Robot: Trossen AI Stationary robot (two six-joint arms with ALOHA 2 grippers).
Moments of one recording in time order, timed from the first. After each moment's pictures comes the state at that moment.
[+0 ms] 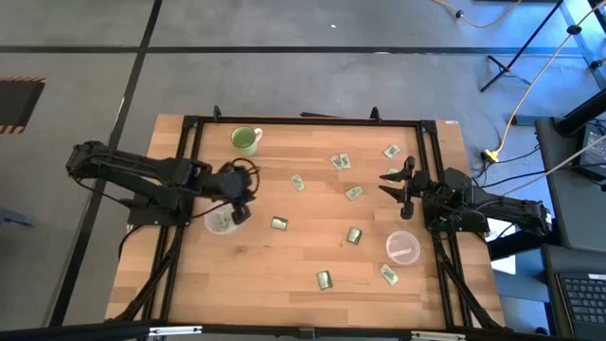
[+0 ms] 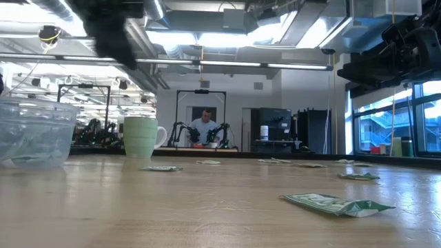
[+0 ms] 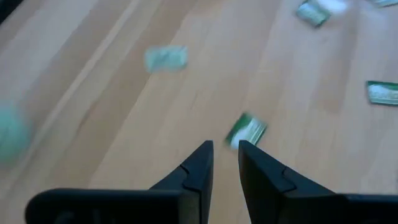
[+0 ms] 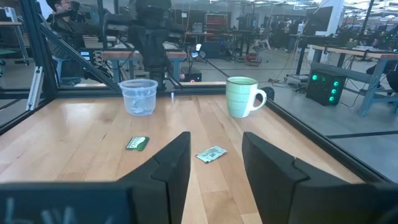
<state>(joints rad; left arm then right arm) -0.11 1.08 0.87 -0.69 -0.23 -0.48 -0.21 0.03 0.01 0.03 -0.04 -0.03</state>
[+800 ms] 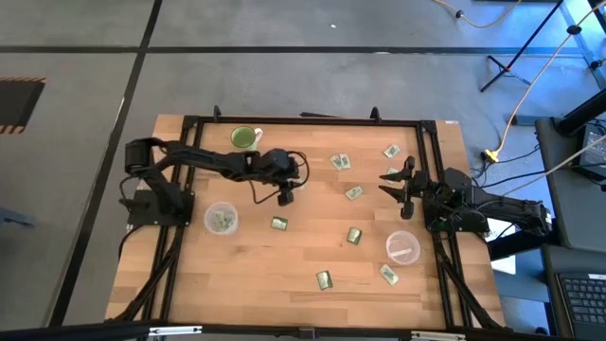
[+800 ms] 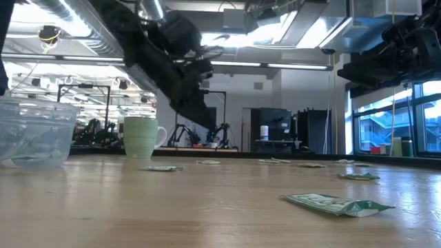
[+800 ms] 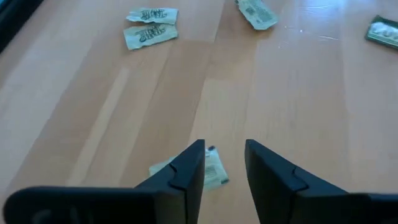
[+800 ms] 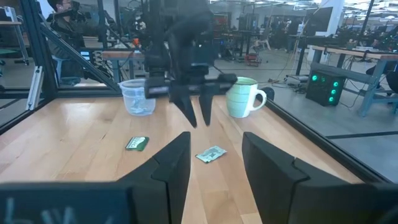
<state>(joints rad) 0.22 1.67 0.87 0.05 -0.01 0.00 -0.21 0.03 0.01 0.03 -0.04 -0.03</state>
